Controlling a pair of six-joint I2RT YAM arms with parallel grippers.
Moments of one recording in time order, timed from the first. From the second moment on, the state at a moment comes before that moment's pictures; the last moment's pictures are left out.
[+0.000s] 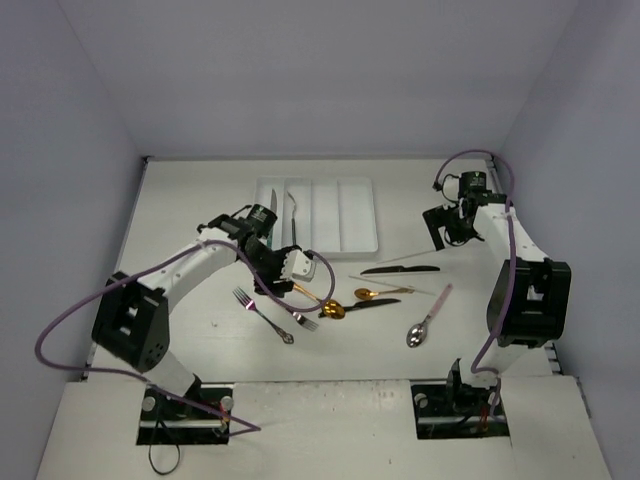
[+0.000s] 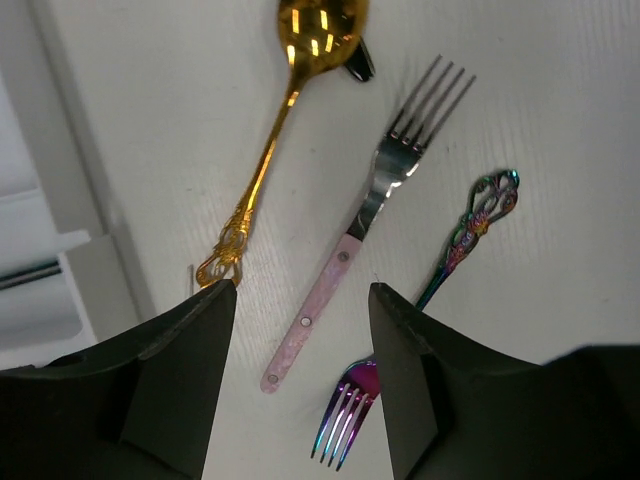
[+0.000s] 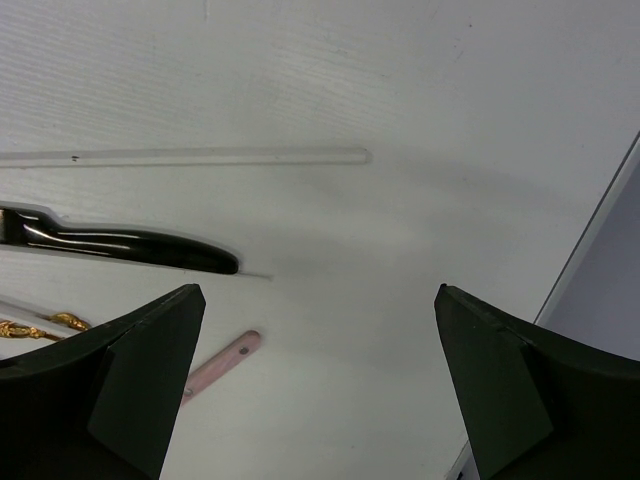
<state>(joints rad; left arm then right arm) -0.51 1.59 1.20 -0.92 0.60 1.22 -0.06 1.66 1.23 -0.66 0.02 -0.39</state>
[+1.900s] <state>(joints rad) -0.56 1.61 1.54 -0.82 0.58 0.77 -0.13 1.60 1.17 -0.67 0.06 -0.39</state>
